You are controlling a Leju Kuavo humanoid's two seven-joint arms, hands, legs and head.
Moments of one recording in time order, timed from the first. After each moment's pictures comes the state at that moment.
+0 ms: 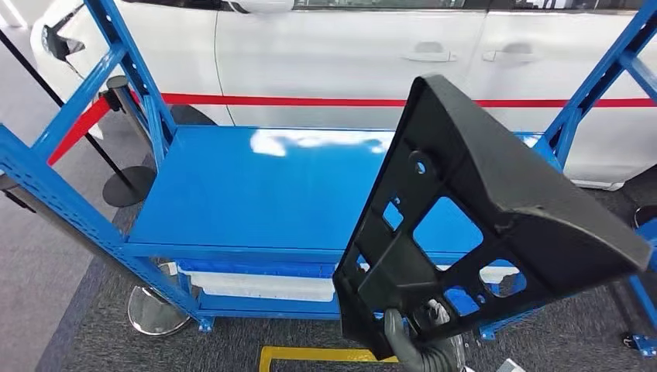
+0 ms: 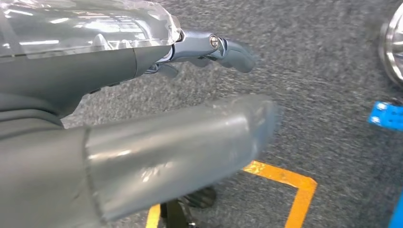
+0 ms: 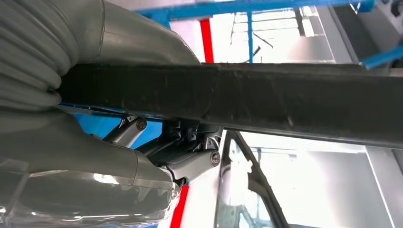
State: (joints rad) left arm -0.03 0.15 -1.07 -0.10 1.47 0.14 -0.41; right arm 0.25 0.06 0.36 -1.97 0.00 0.01 -0.46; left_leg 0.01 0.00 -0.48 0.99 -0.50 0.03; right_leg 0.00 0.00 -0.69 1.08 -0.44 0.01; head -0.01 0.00
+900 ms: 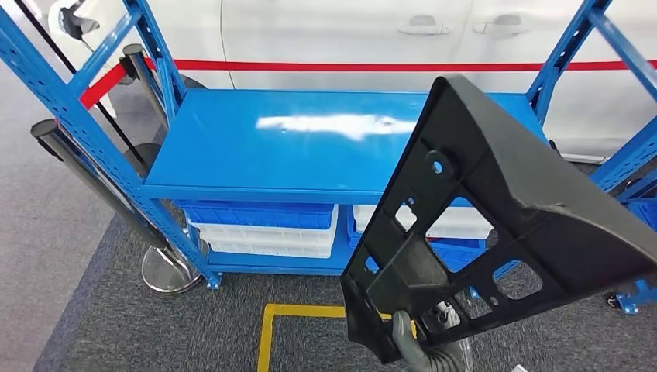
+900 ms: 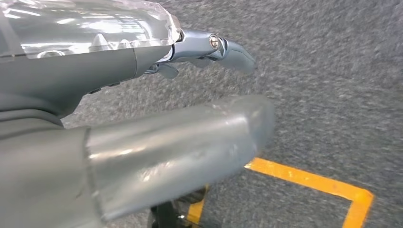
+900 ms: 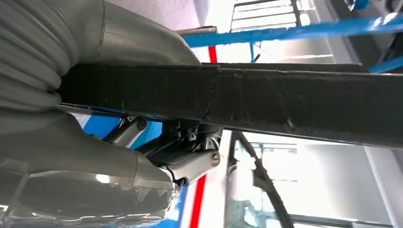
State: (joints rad) left arm -0.04 0.15 -1.08 -0.10 1.48 0.15 -0.41; right arm 0.28 0.08 0.33 -2.00 0.01 0.01 -0.46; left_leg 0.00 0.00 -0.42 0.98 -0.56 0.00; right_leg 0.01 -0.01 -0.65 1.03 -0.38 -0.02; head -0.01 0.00
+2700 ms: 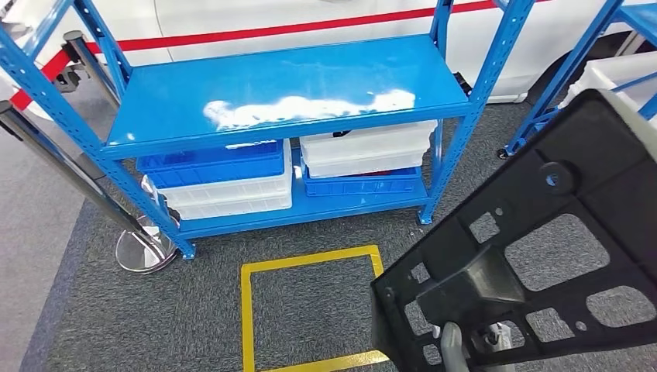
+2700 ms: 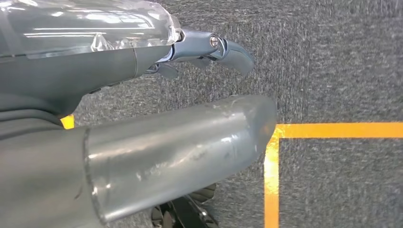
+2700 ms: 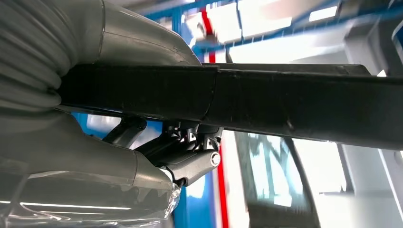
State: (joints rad) left arm -0.05 0.01 -1.22 -0.03 1.55 0.19 -0.53; right arm 0.47 0.30 0.03 -2.07 0.00 0.22 -0.52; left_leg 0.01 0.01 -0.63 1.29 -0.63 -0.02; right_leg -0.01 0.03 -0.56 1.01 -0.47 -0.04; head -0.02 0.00
